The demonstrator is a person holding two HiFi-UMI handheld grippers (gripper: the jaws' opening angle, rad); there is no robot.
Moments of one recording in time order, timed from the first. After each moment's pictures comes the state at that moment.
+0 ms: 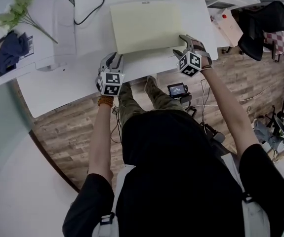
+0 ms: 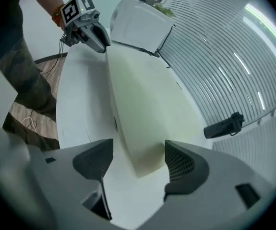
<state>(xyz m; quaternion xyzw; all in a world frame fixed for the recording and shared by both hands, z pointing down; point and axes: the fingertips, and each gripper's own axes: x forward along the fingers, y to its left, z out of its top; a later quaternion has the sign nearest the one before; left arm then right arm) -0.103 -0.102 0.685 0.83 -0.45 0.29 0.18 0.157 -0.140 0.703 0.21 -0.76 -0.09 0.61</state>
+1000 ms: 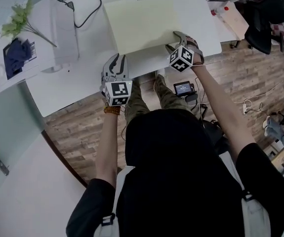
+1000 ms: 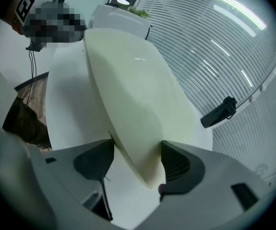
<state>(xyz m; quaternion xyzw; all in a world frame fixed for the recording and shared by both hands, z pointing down) -0.080 -0.087 0.599 0.82 -0.49 0.28 0.08 0.130 -0.139 0.702 0.30 -0.77 -0.02 0.56</state>
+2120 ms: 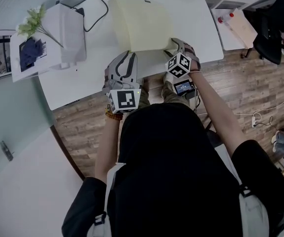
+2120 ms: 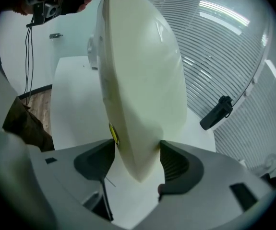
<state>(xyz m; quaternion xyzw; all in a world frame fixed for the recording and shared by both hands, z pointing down) -0.009 -0.089 0.461 0.83 -0.49 0.26 -0.08 0.125 -0.132 0.692 0.32 -0.82 -0.01 0.48</state>
